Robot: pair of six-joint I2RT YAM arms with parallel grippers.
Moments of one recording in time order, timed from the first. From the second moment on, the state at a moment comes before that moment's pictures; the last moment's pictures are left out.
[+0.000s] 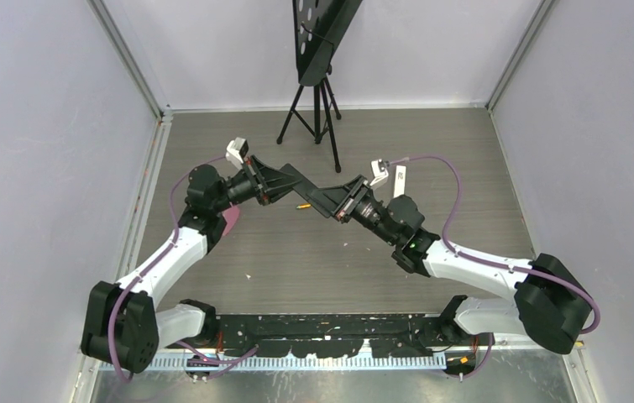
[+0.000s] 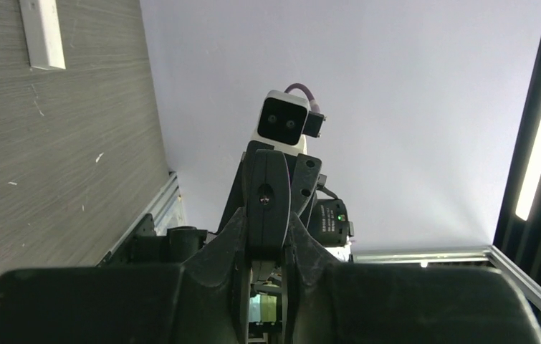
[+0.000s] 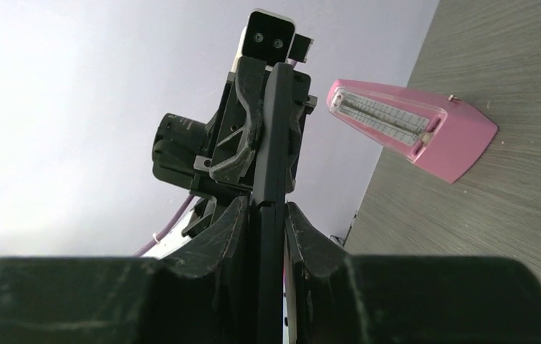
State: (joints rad) left arm -0.29 1.15 0.66 0.55 0.77 -1.53; right arm 0.83 1.22 0.59 0.78 -0.06 1.27
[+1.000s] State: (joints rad) left arm -0.18 1.16 0.66 0.44 0.68 -1.33; right arm 0.81 1.23 0.64 0.53 -0.03 1.32
